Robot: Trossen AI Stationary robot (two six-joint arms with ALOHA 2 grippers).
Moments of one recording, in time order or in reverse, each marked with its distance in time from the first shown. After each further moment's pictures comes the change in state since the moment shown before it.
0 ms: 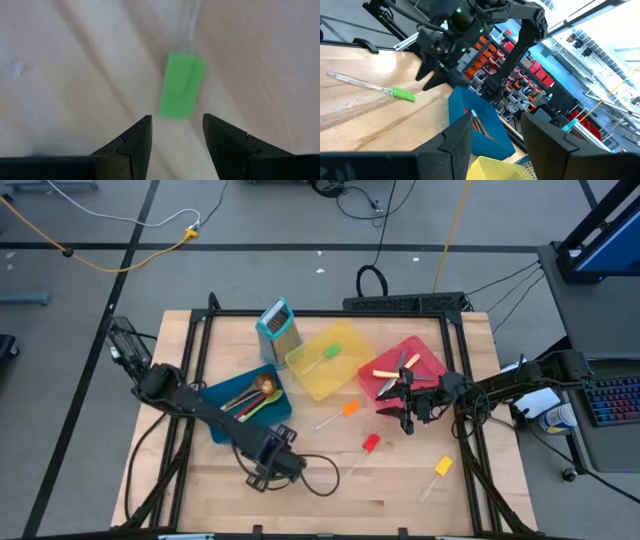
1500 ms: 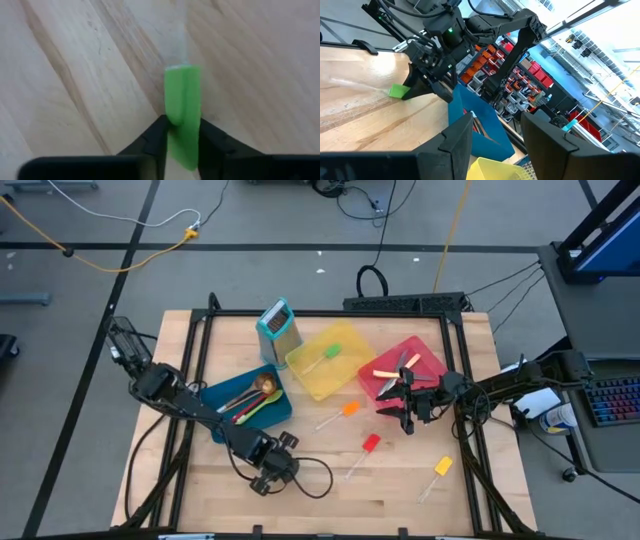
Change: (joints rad) left arm -0.006 -0.004 -0.270 0.476 -0.042 0.016; right arm 0.000 0.000 0.000 0.006 0.000 0.004
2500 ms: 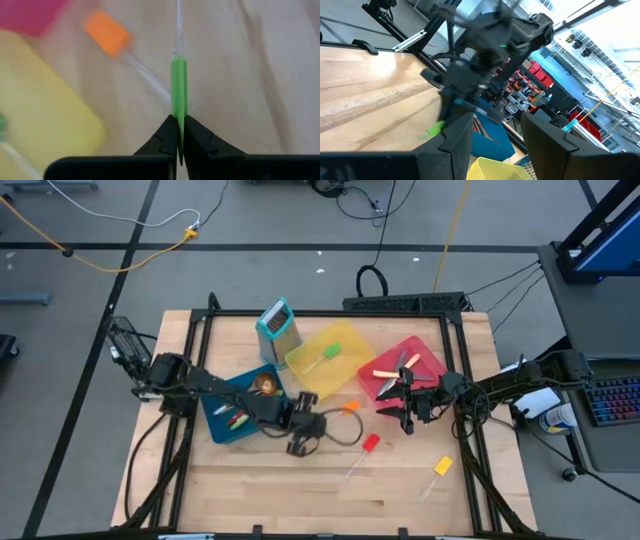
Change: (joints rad) left arm 0.265 0.007 0.183 -0.049 -0.198 0.052; right arm 0.000 0.000 0.000 -0.001 0.000 0.000
